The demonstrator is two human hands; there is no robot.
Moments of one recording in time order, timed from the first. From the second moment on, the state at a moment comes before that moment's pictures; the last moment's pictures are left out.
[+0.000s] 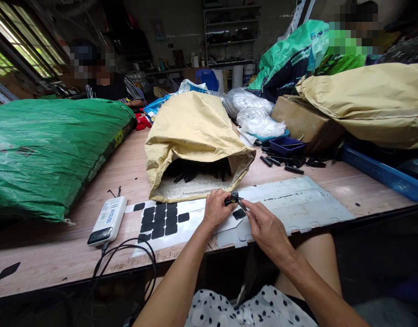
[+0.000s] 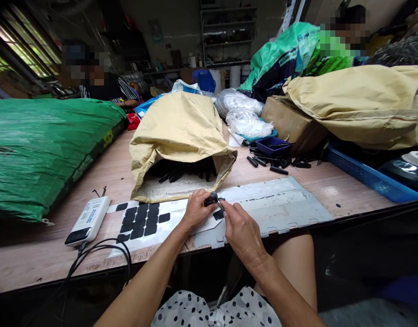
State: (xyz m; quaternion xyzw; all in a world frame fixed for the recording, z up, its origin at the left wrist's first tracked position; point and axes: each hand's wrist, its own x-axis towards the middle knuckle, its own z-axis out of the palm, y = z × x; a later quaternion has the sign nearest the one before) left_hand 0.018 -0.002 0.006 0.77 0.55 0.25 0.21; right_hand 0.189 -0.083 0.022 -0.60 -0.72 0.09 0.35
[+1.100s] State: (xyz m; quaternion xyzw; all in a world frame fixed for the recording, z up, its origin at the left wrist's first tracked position) left_hand 0.014 -0.001 0.009 0.76 0.53 0.26 0.25; right_hand 0.235 -0.060 -0.007 -0.69 -0.67 -0.19 0.19
